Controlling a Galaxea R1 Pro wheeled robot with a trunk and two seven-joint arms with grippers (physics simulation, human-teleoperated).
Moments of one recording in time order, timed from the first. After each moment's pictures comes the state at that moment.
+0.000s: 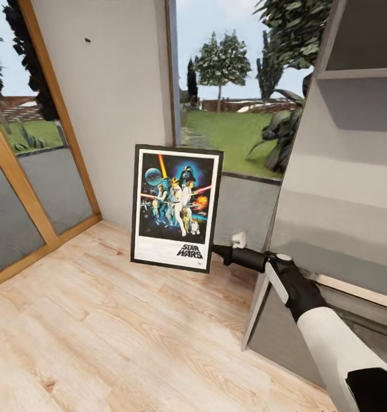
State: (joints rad) left arm 0.04 0.09 0.37 -0.80 0.00 -0.01 -0.01; right arm -0.86 -0.06 0.14 -0.81 -0.22 0.25 0.85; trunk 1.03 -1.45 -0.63
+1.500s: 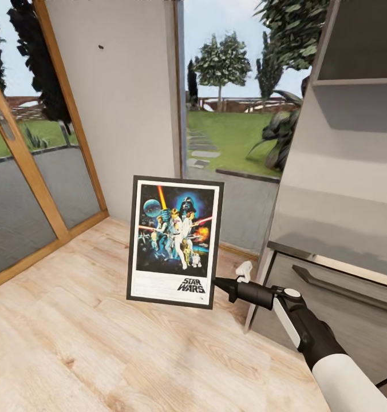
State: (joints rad) left arm 0.04 0.09 0.36 -0.78 0.00 -0.01 -0.01; right arm -0.62 -0.10 0.14 -0.93 -0.22 0.23 0.92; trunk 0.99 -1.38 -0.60
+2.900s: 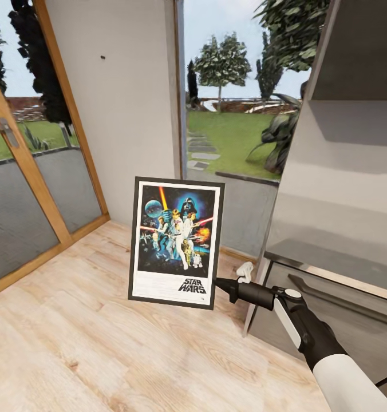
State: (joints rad) left arm 0.04 0.09 0.35 -0.75 0.00 -0.01 -0.01; right arm -0.62 -0.10 0.13 -0.93 -0.22 0.22 0.91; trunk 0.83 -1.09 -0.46
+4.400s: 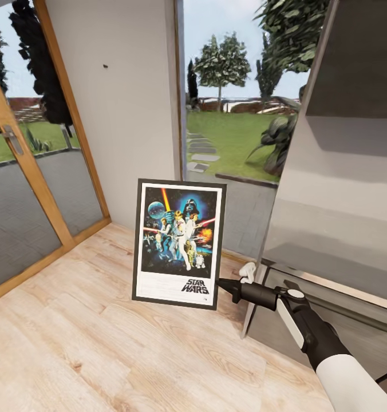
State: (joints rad) left arm 0.04 0.08 0.35 -0.75 0.00 -0.01 -0.01; right arm -0.62 -0.12 0.13 -0.92 -0.22 0.22 0.91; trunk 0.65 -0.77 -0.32
